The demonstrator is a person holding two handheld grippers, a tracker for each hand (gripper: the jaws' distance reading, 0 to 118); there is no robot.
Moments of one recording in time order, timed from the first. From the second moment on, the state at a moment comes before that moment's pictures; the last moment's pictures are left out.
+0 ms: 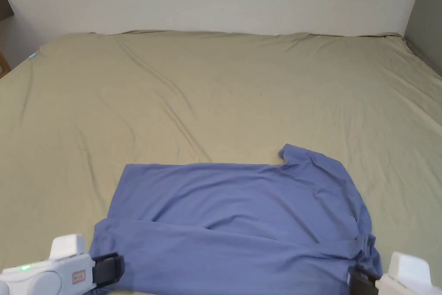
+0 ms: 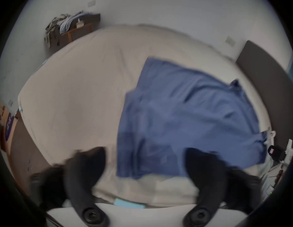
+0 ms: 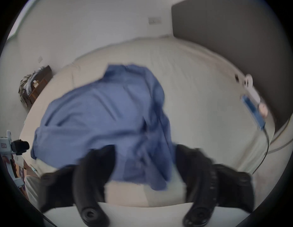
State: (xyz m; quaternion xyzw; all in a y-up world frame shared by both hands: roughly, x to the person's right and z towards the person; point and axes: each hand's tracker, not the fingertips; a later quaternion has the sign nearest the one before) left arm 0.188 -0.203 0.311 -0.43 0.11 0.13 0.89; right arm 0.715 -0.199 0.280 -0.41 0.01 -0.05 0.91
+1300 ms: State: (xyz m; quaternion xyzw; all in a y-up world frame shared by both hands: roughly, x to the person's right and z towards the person) left arm 0.180 -0.130 0.084 -0.33 0.02 0.05 0.94; right arm 0.639 -0.059 0.168 -0.11 0.00 0.08 0.99
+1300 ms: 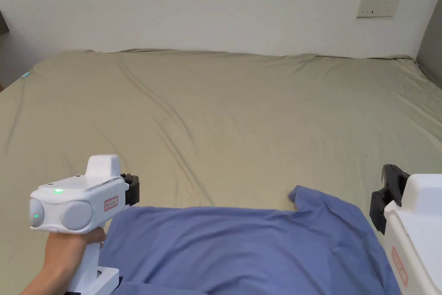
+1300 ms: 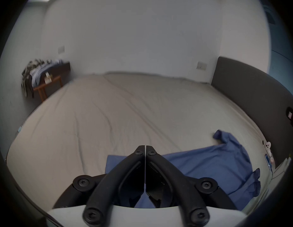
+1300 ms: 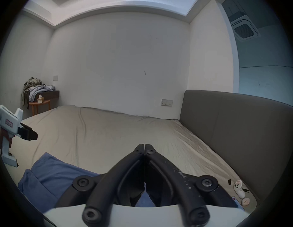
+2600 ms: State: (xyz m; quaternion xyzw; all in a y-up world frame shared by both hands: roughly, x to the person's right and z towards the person) left arm 0.175 -0.155 0.076 -0.35 0.03 0.05 0.94; right arm 0.691 -0.269 -0.074 -0.47 0.01 0.04 0.88
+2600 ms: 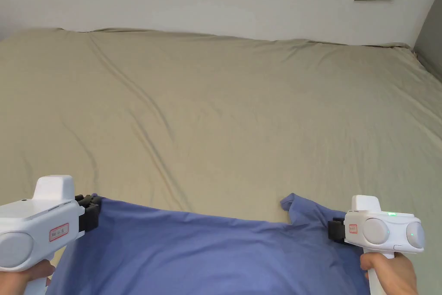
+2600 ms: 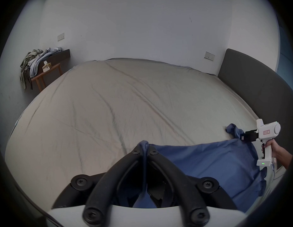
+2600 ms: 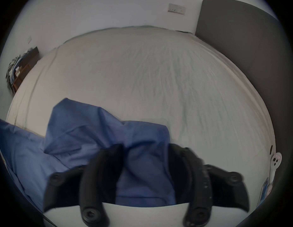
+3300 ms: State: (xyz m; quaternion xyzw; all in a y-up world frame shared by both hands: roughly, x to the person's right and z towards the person) left arm 0.147 -0.149 0.239 -0.33 0.09 0.13 0.93; right arm 0.745 -0.118 0.200 -0.32 0.11 -0.07 0.94
